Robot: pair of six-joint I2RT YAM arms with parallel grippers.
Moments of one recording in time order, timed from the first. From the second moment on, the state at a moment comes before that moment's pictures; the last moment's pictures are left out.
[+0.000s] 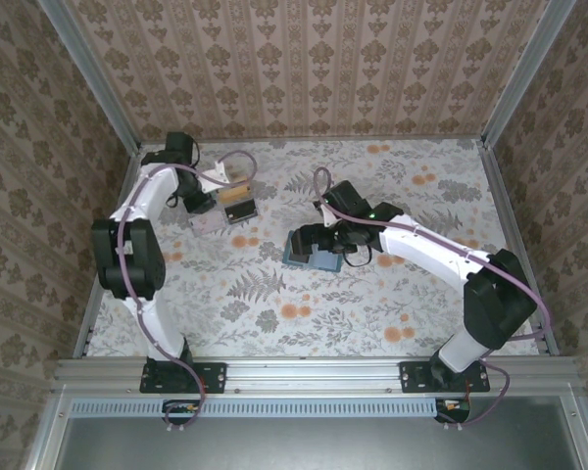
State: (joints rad) left arm -0.09 1.87 1.60 -0.90 0.11 1.04; right arm 0.65 1.60 1.22 -0.60 -0.24 0.53
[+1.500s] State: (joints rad) left arm -0.20 1.43 0.96 -0.54 0.21 -0.52; right arm 0.77 1.99 1.35 -0.67 0.17 0.39
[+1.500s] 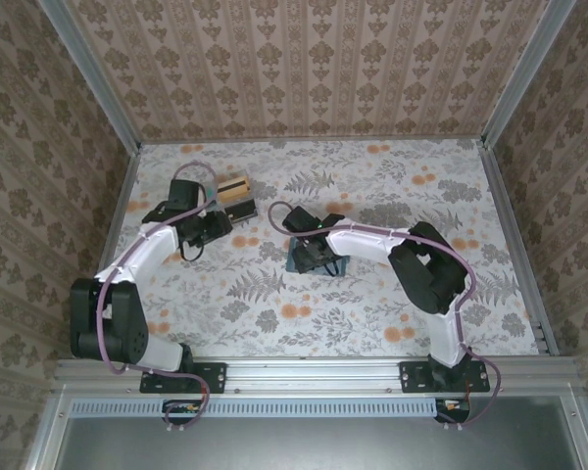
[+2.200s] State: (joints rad) left arm -0.52 1.68 1.03 -0.43 0.37 -0.64; right arm 0.60 1.79 1.18 -0.50 -0.17 0.72
